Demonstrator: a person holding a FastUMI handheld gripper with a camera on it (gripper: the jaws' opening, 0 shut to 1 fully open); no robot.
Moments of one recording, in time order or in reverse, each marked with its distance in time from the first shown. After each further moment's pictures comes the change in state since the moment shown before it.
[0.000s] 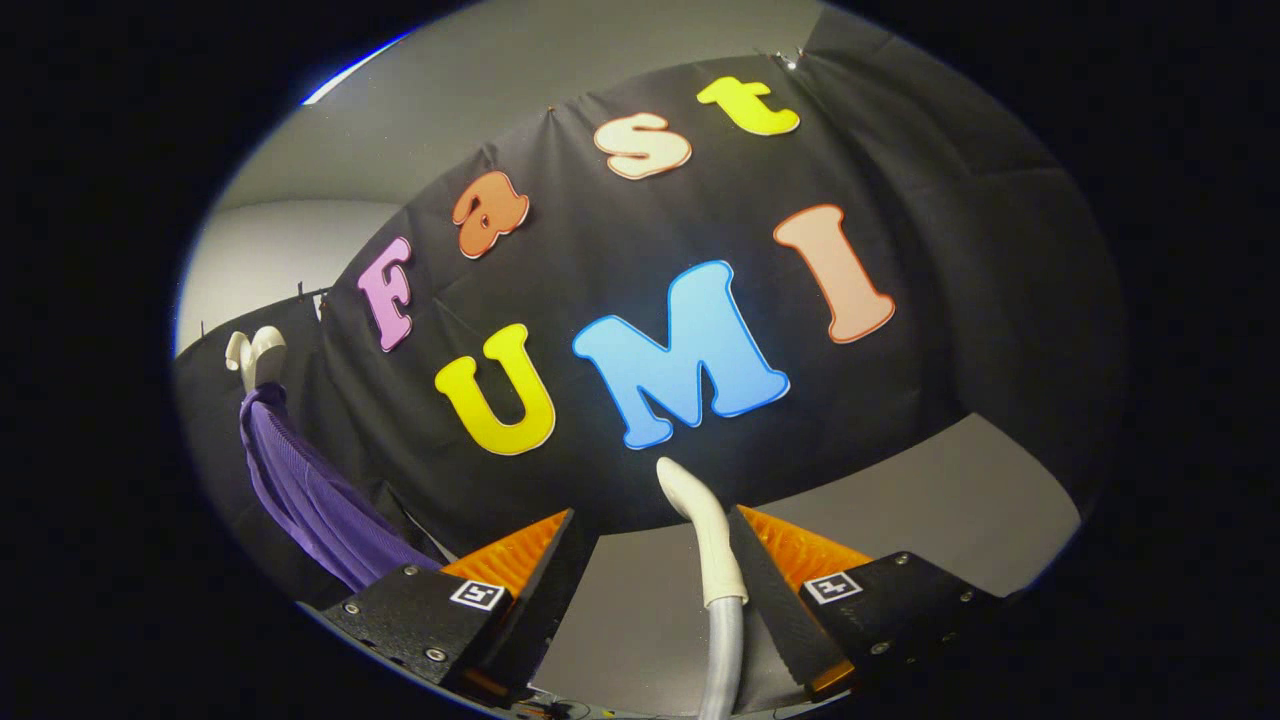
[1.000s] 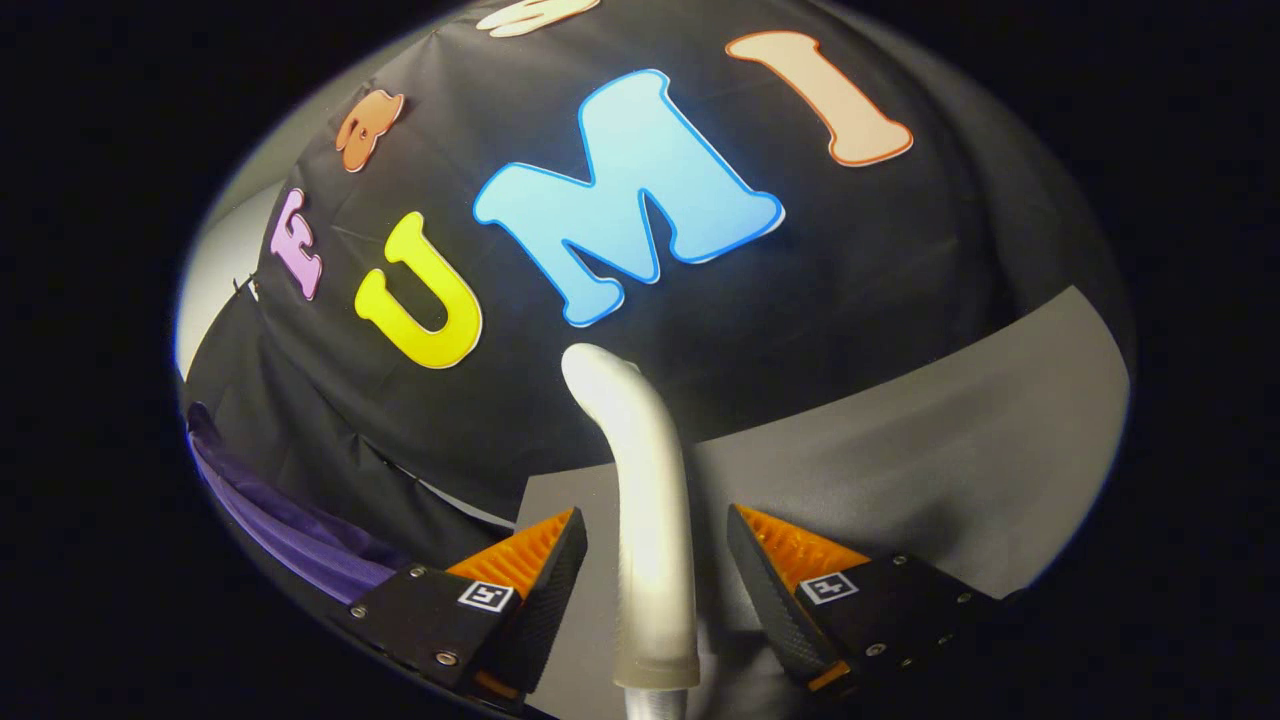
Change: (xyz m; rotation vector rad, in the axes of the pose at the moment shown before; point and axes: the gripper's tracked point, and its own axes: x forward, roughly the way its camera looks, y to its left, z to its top) arm 0.112 -0.053 -0.093 0.166 0.456 -0.016
